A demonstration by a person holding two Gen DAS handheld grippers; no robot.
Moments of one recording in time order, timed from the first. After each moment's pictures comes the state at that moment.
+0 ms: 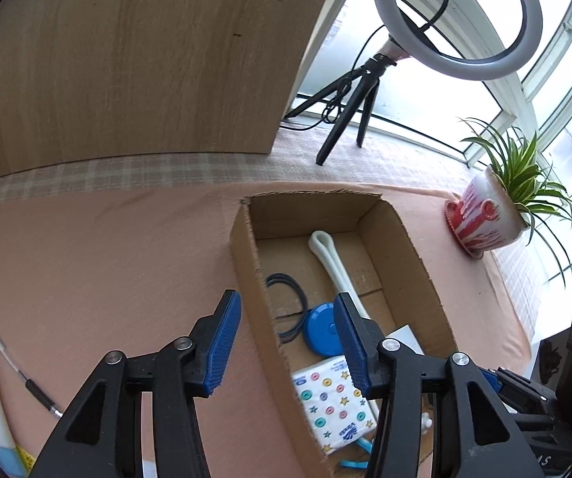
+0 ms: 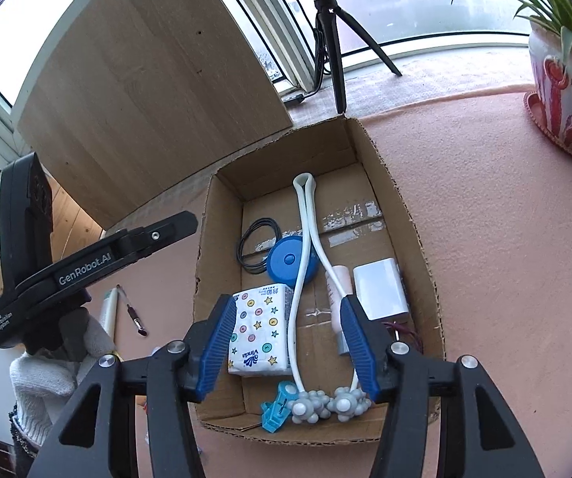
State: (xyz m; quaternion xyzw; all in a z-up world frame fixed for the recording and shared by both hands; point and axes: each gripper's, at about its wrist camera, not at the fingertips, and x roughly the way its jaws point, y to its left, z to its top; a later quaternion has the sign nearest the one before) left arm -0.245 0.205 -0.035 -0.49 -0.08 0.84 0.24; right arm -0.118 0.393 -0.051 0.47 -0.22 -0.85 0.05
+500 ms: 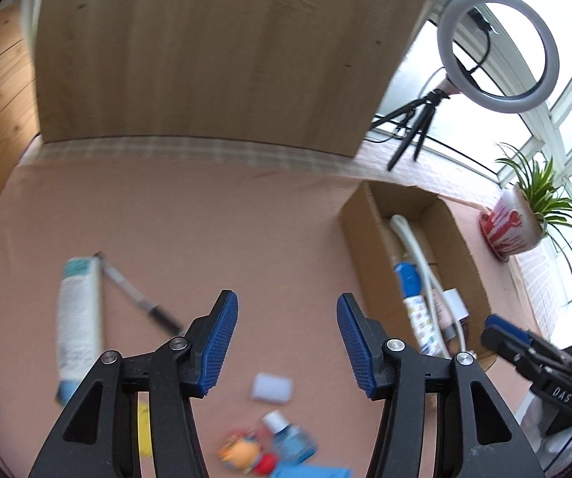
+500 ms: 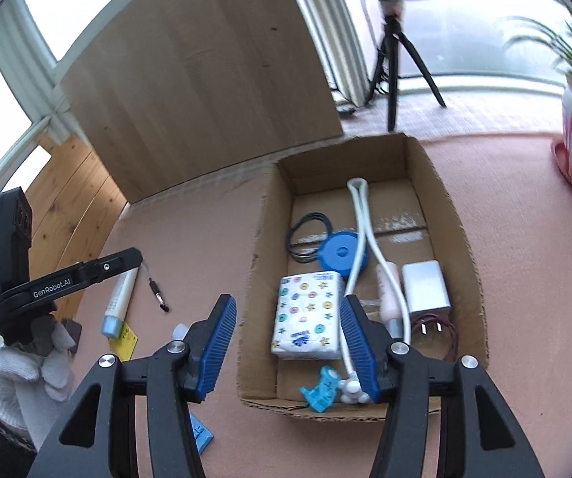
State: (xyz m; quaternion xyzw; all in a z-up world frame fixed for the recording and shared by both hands) left arm -0.182 0.069 -0.019 -0.48 -0.09 0.86 0.15; right arm -0.087 0.333 -0.027 0.43 -0.13 -0.89 0.10
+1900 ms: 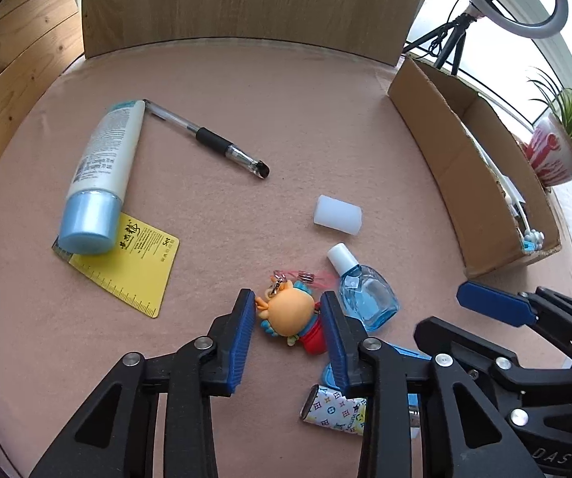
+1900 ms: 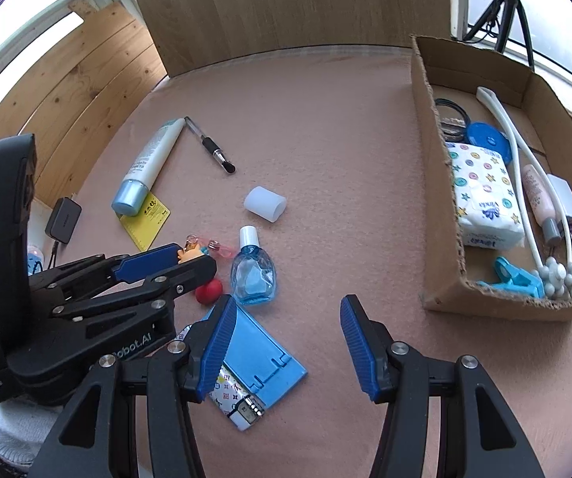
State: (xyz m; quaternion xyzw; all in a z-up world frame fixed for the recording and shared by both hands) left arm -0.081 0.066 -0.100 -0.54 -0.04 0.83 0.11; right arm -0.063 0.207 -0.098 0.54 -0.04 -0.82 0.16
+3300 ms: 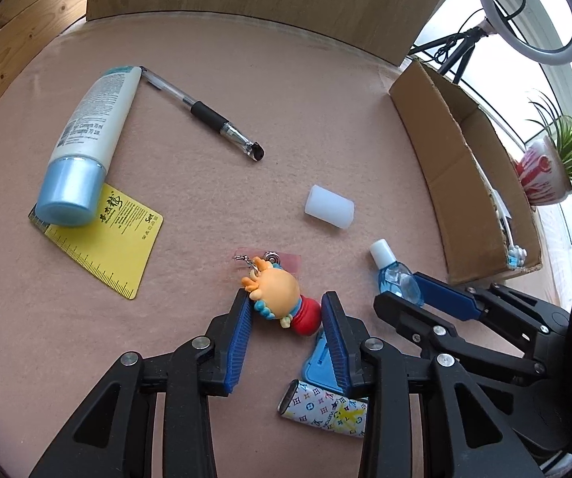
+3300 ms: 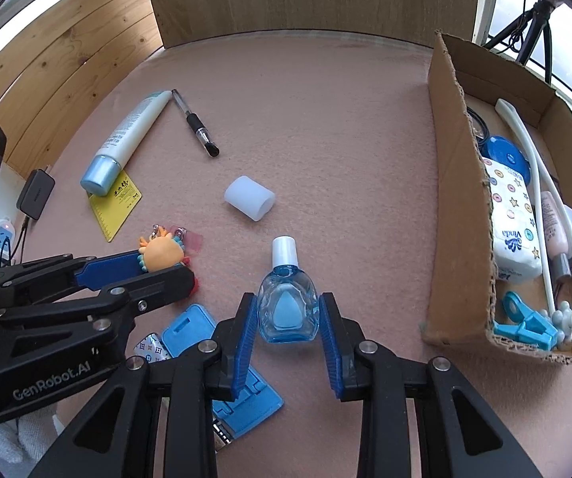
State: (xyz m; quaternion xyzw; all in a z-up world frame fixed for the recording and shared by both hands) left arm -0.095 0.057 -0.111 -0.56 -0.11 0.81 0.12; right arm -0.076 0.203 -0.118 0.56 0.02 -0.82 0.15
